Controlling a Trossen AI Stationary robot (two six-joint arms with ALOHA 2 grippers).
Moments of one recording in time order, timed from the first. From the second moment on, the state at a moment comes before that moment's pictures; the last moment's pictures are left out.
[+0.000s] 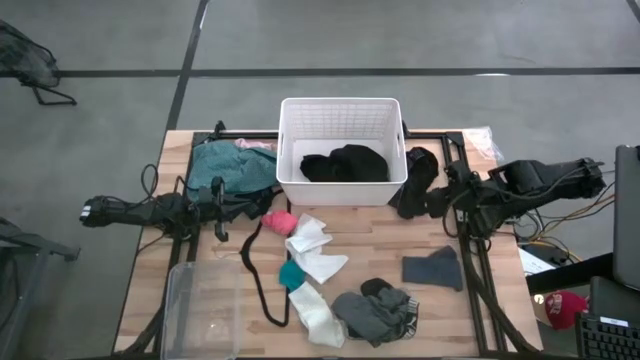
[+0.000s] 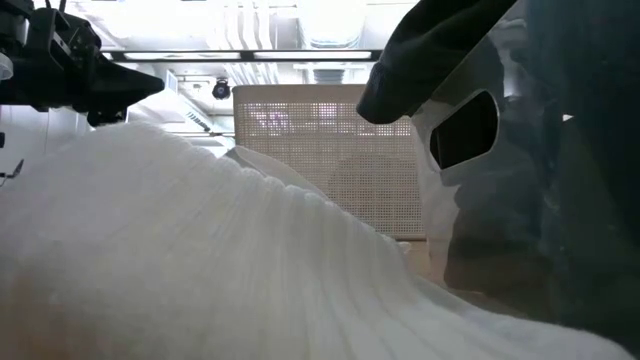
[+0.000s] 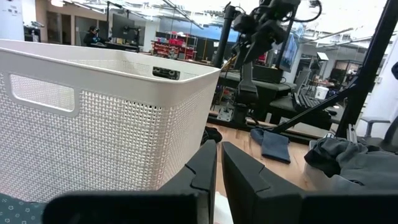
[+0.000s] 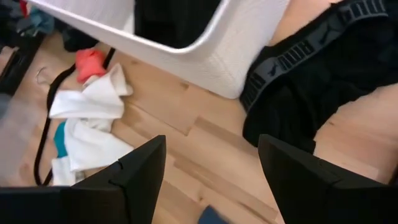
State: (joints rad) left arm -0.12 0.02 0.01 0.05 -0.33 -0.15; right arm 0.24 0.83 1.06 -1.26 0.44 1.32
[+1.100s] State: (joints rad) left arm -0.12 0.02 0.01 0.05 -0.33 -0.15; right arm -0.43 0.79 0.67 -0.97 0.18 0.94
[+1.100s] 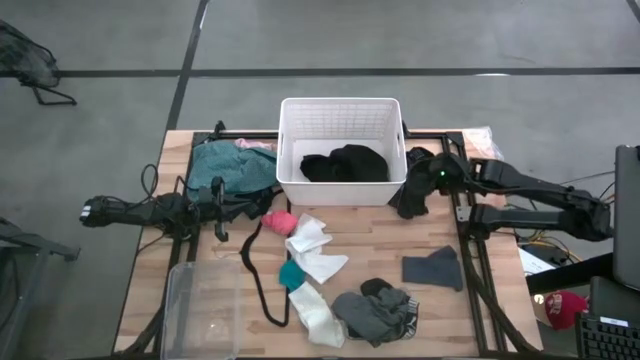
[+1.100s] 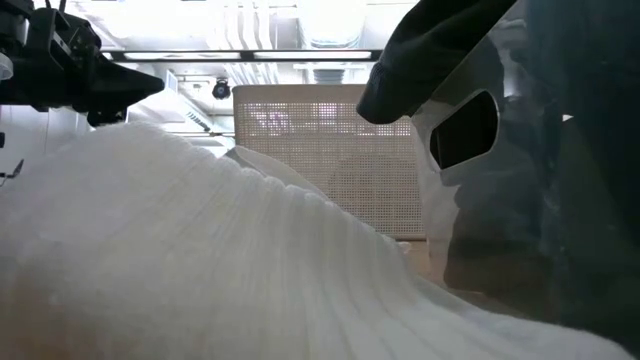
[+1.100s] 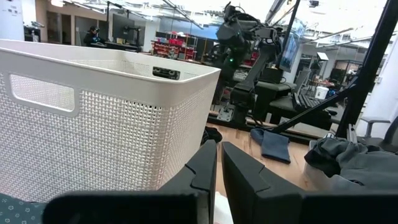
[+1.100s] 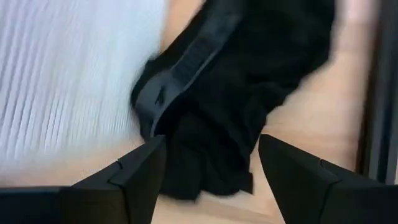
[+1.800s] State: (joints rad) left arm -0.12 0.02 0.01 0.05 -0.33 -0.15; right arm -0.44 1.14 0.59 -0.73 0.04 0.33
